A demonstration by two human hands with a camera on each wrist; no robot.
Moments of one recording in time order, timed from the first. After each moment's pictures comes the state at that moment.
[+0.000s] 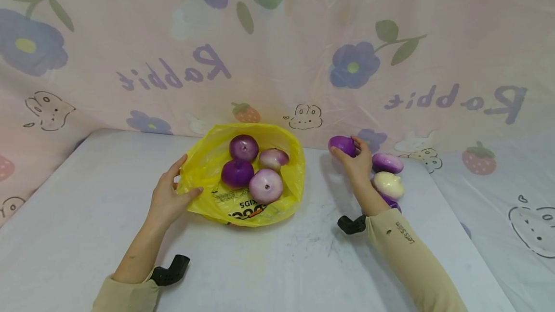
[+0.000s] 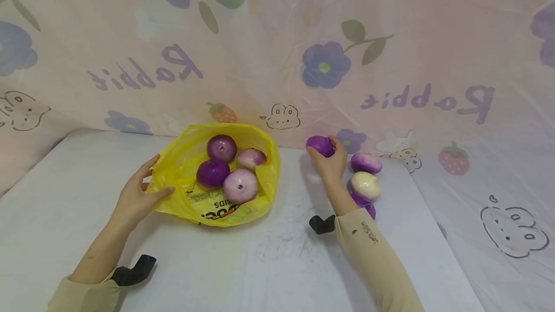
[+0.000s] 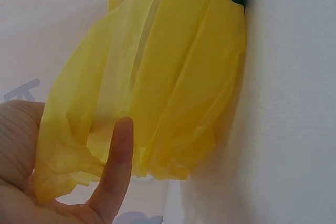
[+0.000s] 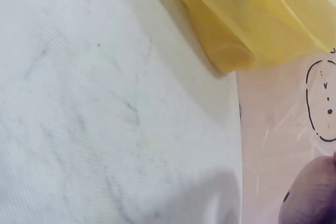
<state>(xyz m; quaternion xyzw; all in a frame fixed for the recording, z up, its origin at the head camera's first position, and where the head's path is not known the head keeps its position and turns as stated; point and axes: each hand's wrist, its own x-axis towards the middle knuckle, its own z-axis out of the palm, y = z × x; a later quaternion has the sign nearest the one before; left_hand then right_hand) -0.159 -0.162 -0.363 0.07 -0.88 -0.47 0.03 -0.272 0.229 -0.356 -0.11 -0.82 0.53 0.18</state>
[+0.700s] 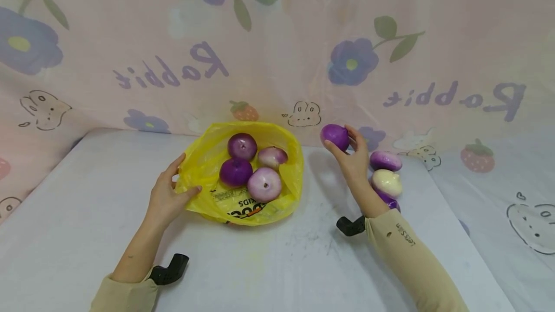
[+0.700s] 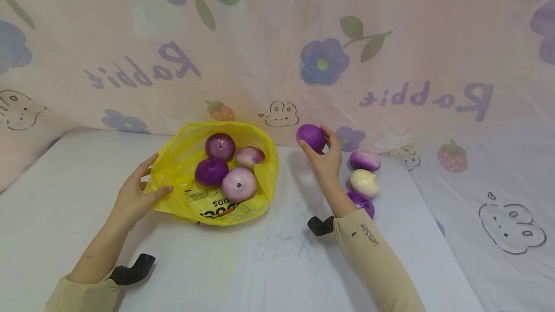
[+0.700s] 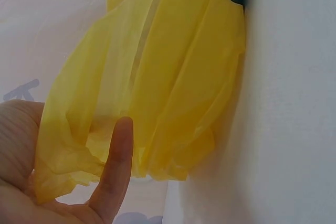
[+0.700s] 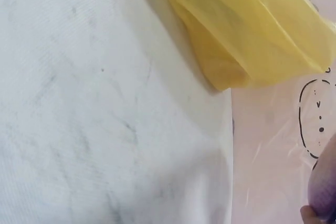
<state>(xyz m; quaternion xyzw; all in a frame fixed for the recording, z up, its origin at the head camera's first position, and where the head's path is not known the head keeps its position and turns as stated) -0.160 -0.162 -0.362 0.07 -0.88 -0.46 0.03 -0.265 0.218 -0.350 -0.03 -0.79 0.57 0.22</state>
